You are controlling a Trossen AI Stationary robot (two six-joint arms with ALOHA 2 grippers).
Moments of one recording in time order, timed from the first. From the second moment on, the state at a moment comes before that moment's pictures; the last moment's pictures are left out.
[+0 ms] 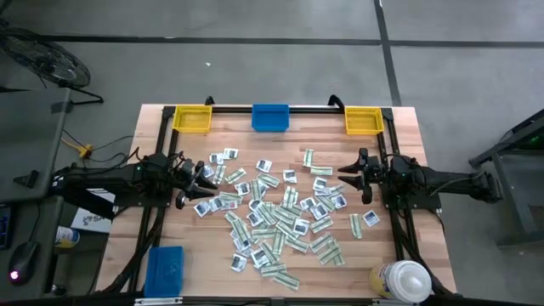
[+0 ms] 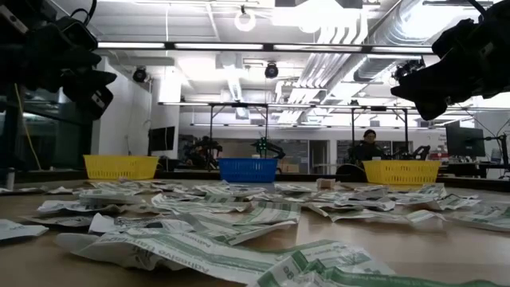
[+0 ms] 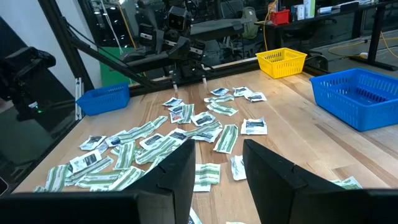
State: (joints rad) left arm 0.08 0.16 0.01 0.05 0.35 -0.42; right arm -0.12 0.13 0.01 0.04 -0.06 0.20
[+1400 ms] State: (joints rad) left arm 0.08 0.16 0.04 0.07 0.12 -0.62; right arm -0.12 0.13 0.01 0.04 -0.06 0.20
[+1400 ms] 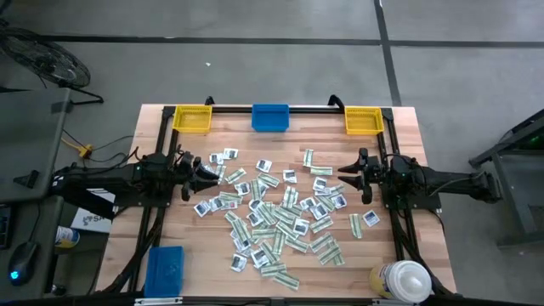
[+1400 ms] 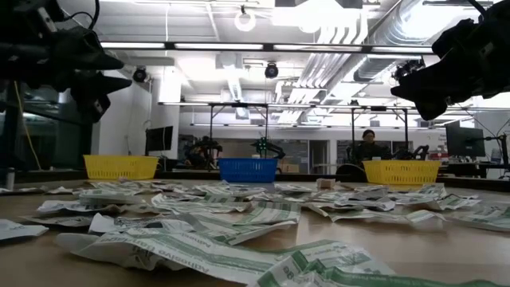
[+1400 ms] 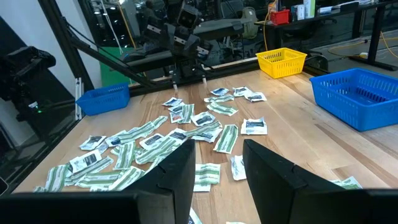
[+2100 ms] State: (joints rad) left arm 0.08 0.46 0.49 -0.40 -0.06 -0.54; right arm -0.12 0.13 0.01 0.04 -0.06 0.20
